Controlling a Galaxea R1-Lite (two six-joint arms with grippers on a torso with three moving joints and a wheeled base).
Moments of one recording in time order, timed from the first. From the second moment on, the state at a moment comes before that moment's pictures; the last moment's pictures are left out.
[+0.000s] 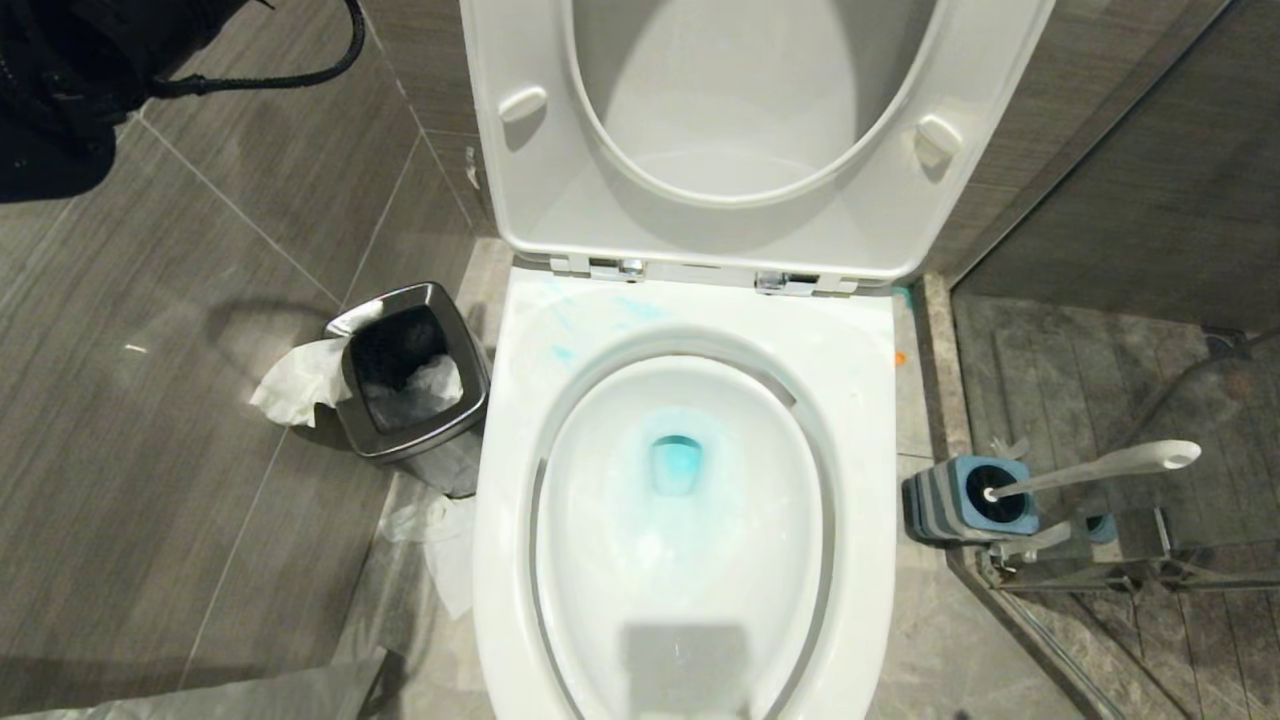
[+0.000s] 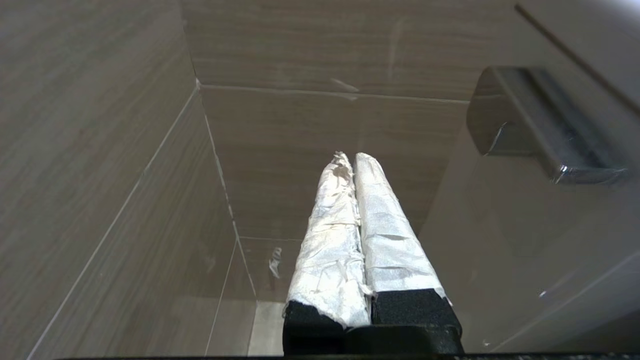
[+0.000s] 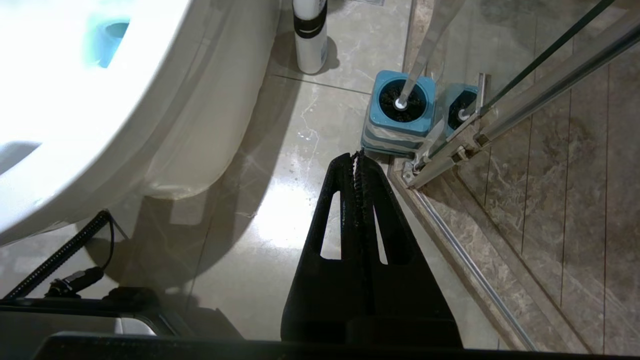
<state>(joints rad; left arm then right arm) -0.18 1.86 -1.95 -0.50 0.00 0.05 0.01 0.00 0.00 0.00 0.00 0.00</state>
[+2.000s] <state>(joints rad) -0.38 1.91 -1.94 -0.57 0.02 0.06 0.01 0.00 0.00 0.00 0.00 0.00</state>
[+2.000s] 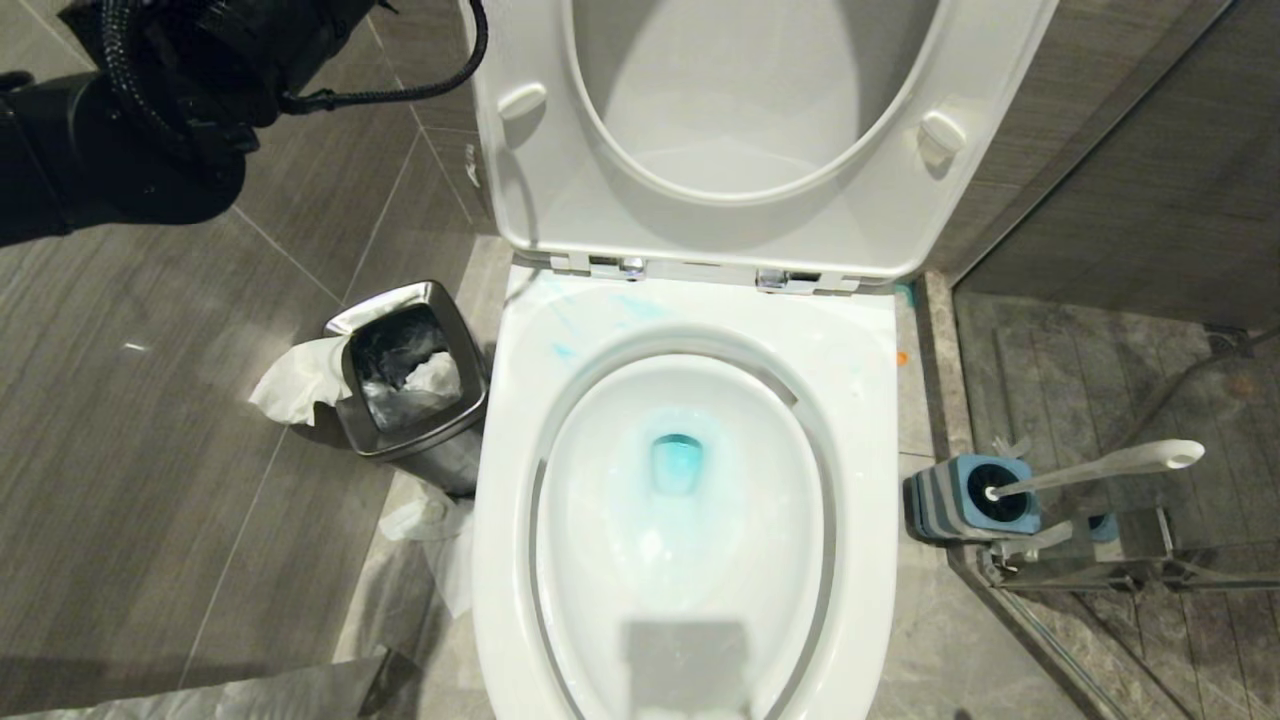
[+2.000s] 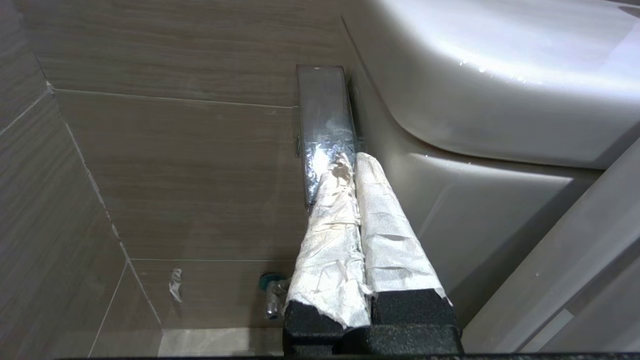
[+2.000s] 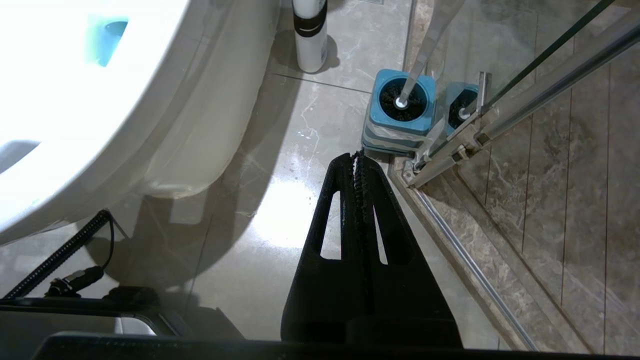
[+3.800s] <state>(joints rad) -0.38 1.96 -1.94 -0.56 0.02 0.07 0.01 0.00 0.00 0.00 0.00 0.00</state>
